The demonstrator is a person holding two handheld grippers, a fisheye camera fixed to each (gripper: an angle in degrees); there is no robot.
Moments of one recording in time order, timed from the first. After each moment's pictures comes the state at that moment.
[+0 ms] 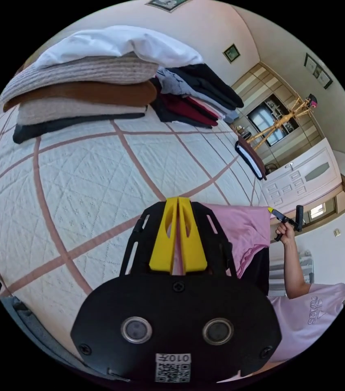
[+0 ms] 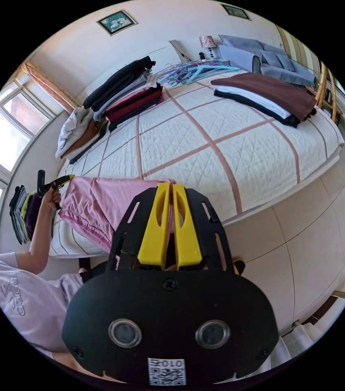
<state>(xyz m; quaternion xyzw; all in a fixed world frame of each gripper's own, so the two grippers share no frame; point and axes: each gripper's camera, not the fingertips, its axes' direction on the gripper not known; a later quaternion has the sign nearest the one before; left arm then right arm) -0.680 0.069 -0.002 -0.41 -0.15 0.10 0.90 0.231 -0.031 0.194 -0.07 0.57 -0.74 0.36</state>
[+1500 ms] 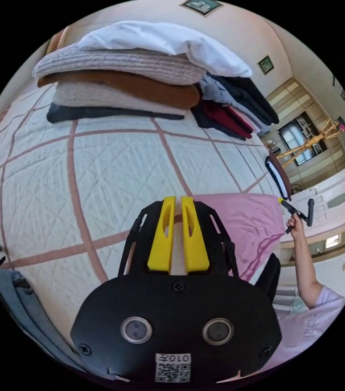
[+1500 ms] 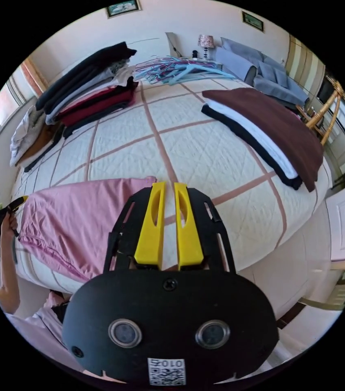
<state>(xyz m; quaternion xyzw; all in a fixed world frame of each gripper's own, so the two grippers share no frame) -0.647 0.027 -0.008 -0.37 -0.26 0.07 0.89 0.220 -0.013 0.307 0.01 0.63 -0.73 0.26</state>
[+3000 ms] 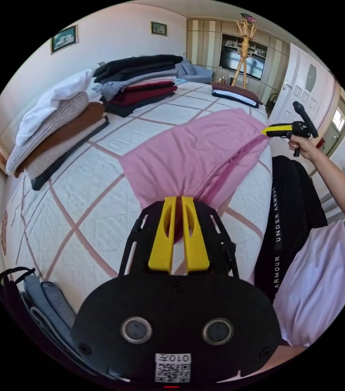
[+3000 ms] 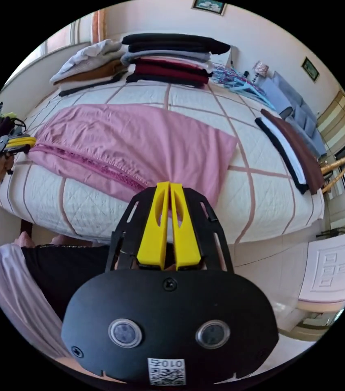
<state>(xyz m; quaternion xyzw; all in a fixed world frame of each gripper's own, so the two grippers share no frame) -0.478 0.109 -0.087 -0.44 -0.20 0.37 0.79 0.384 0.116 0.216 -0.07 0.63 -0.76 0.10</state>
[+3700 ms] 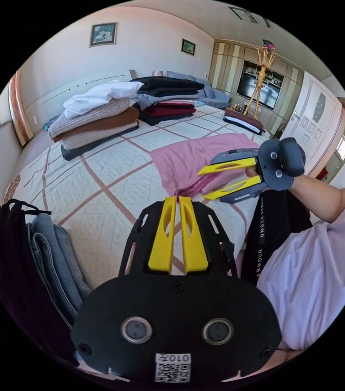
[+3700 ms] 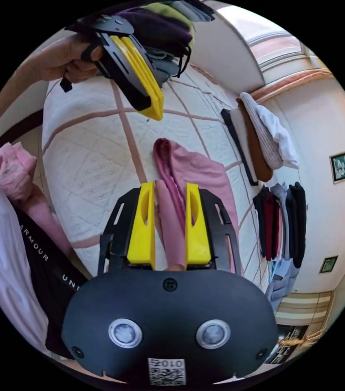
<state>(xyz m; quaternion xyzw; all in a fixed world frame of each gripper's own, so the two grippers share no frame) -0.479 0.080 -0.219 -0.37 -0.21 0.32 0.85 0.677 0.256 0.334 -0.30 0.44 -0.78 -0.31</state>
